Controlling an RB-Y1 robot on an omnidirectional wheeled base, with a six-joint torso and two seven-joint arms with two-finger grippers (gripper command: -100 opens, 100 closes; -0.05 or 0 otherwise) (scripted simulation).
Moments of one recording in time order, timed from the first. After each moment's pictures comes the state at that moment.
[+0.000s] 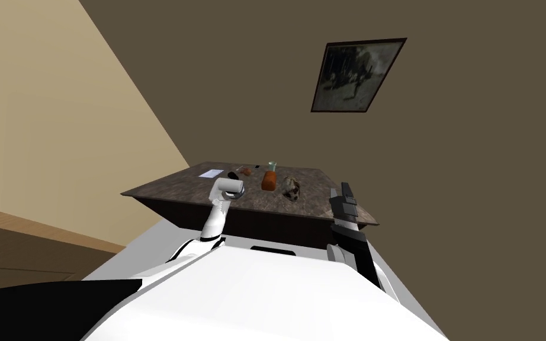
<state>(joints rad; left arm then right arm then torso) -0.34 0.18 0.15 -1.90 -0.08 1.58 0.10 0.54 0.05 -0.04 -2.27 0.11 -0.40 0.00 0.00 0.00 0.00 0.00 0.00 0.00</state>
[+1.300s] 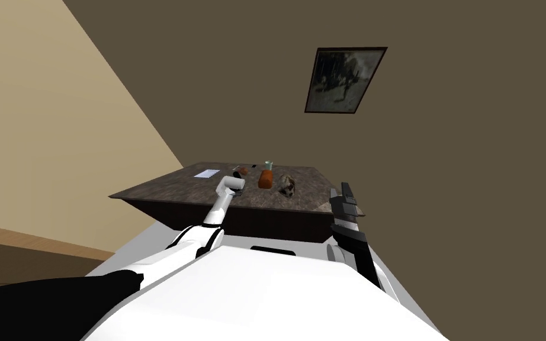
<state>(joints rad) -0.46 0.28 0.12 -1.55 -0.01 1.45 0.11 0.54 0.05 -0.04 -2.27 0.11 -0.40 0.00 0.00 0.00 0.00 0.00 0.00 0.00</state>
